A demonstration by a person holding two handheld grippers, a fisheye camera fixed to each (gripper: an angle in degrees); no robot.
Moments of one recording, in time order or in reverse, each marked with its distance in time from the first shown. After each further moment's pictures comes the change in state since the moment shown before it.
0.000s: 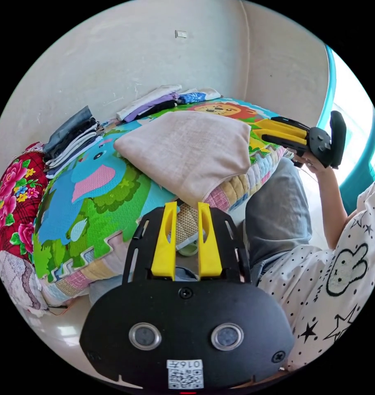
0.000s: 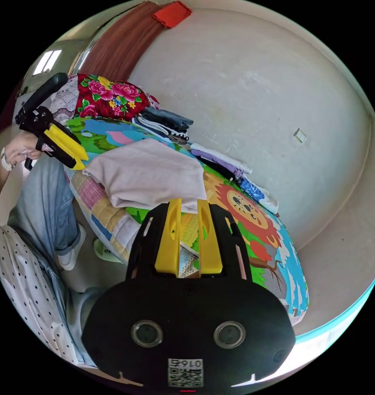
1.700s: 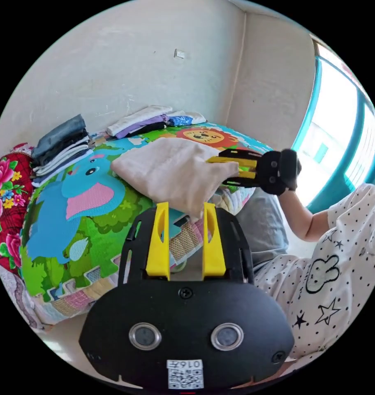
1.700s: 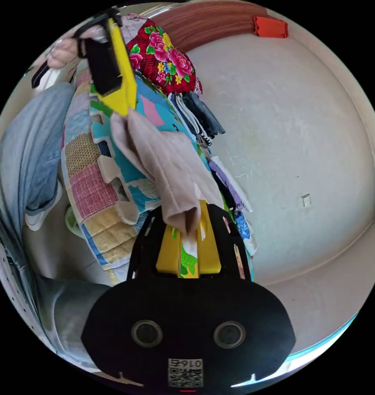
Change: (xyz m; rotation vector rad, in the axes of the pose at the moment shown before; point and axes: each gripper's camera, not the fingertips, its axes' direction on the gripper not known) left arm -0.125 0.062 -0.019 0.128 0.091 0.005; right arm -0.072 -0.145 -0.002 -0.092 0.080 -0.412
